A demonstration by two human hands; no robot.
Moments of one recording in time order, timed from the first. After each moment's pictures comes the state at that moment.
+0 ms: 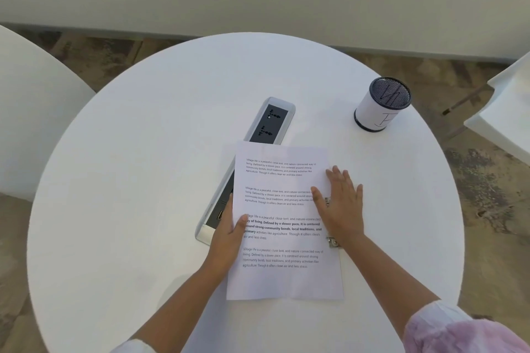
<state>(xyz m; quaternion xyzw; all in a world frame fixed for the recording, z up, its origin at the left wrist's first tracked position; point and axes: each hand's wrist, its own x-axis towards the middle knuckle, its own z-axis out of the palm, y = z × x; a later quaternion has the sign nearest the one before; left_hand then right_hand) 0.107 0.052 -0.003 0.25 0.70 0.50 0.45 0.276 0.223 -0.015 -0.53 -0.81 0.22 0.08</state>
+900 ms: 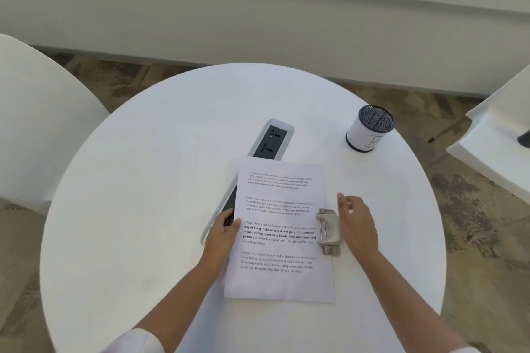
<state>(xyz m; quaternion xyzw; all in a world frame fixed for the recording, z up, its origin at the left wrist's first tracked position) 0.097 0.046 0.024 0.12 0.71 0.51 0.47 0.299 0.213 0.041 -0.65 -0.66 0.34 0.15</state>
